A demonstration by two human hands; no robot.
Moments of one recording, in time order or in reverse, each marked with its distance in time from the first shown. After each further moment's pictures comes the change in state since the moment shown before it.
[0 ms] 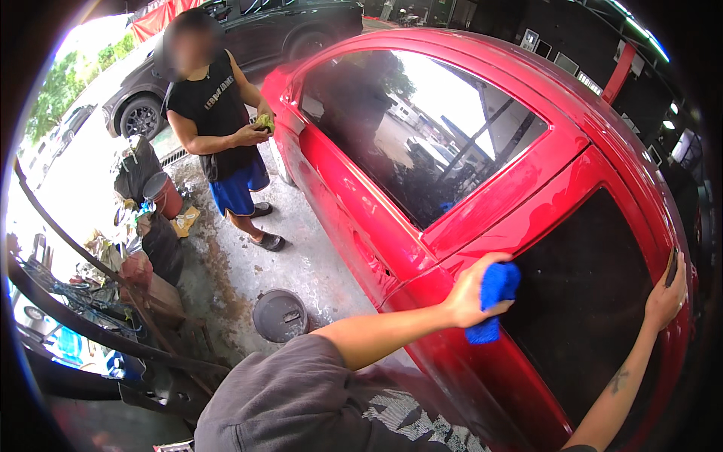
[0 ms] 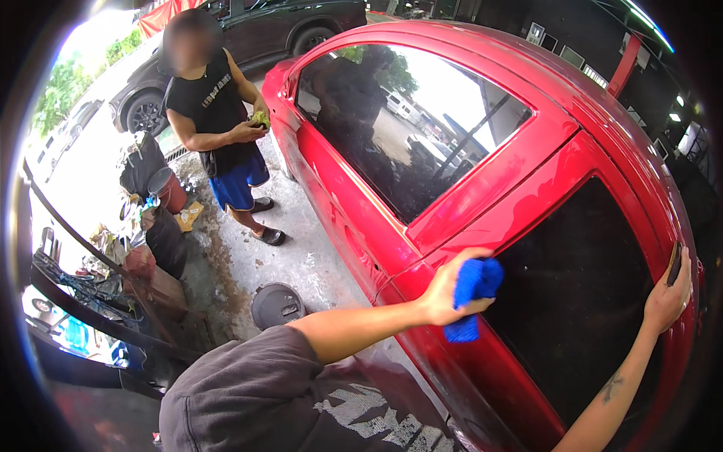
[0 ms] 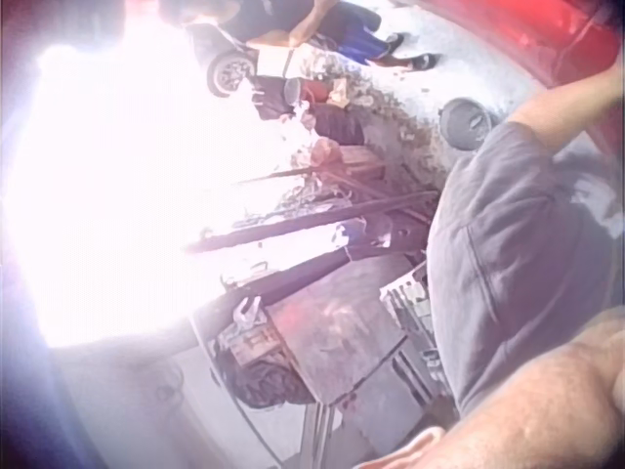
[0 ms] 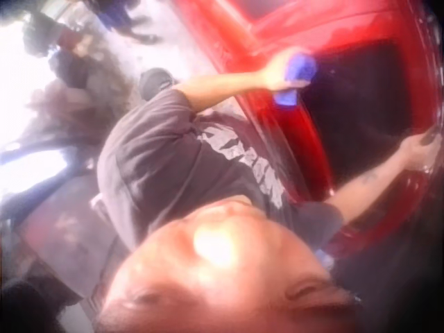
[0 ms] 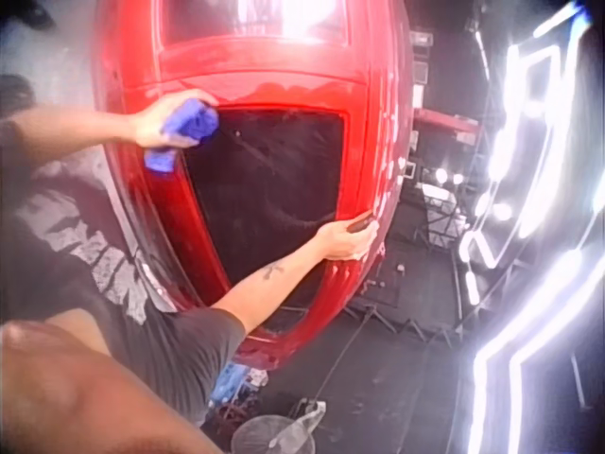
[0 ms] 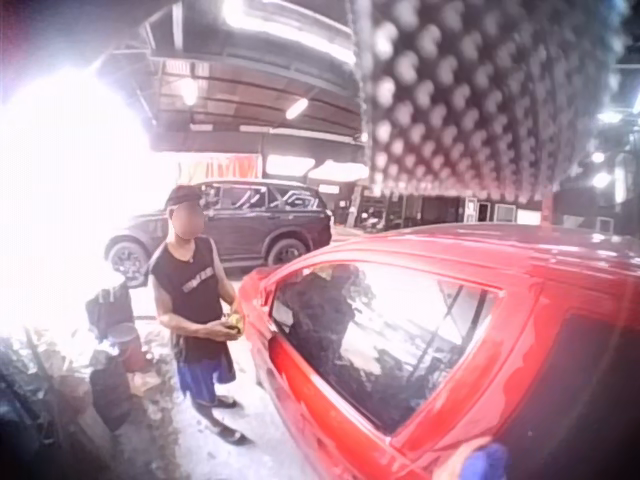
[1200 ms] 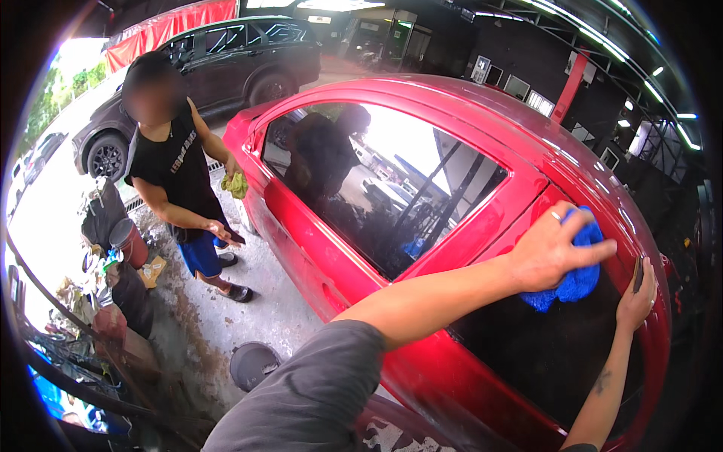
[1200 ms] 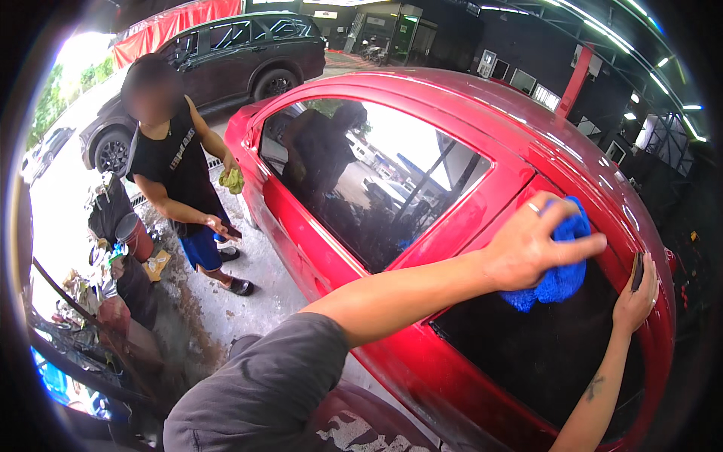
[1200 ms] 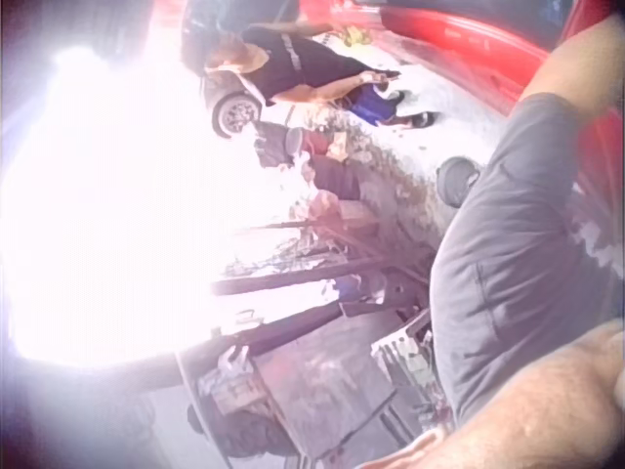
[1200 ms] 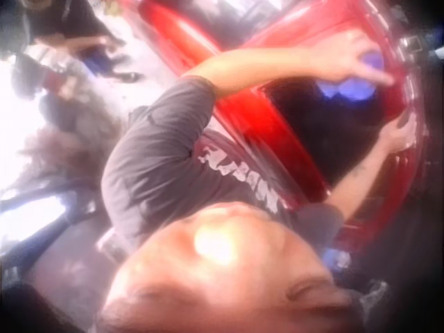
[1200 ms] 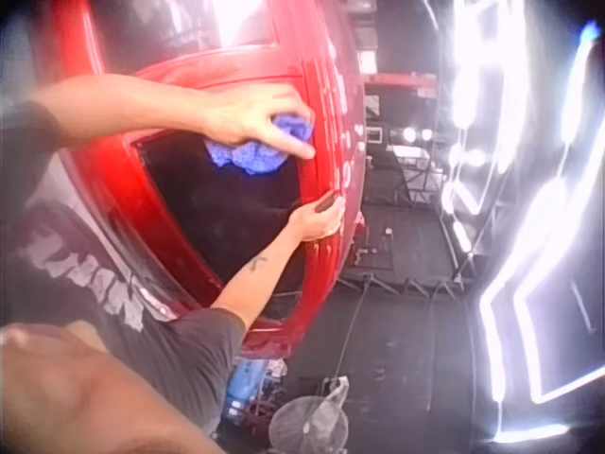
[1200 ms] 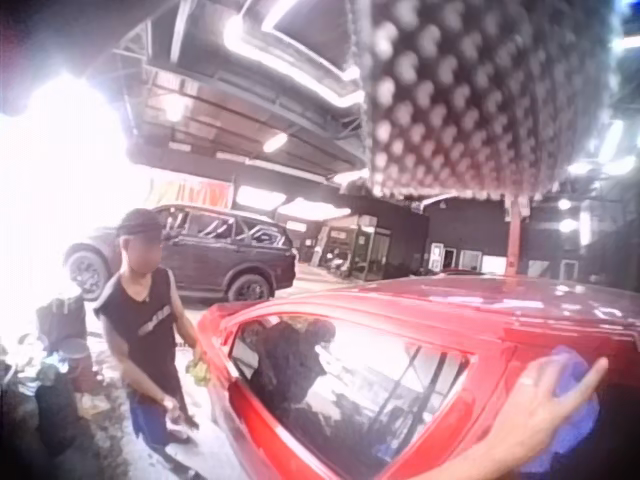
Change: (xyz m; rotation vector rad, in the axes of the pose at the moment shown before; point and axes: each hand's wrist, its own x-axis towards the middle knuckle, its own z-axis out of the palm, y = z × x) left_hand 0.190 0.171 0.047 0.378 0.044 1.263; right_hand 0.024 -0.032 -0.031 -0.020 -0.012 0.072
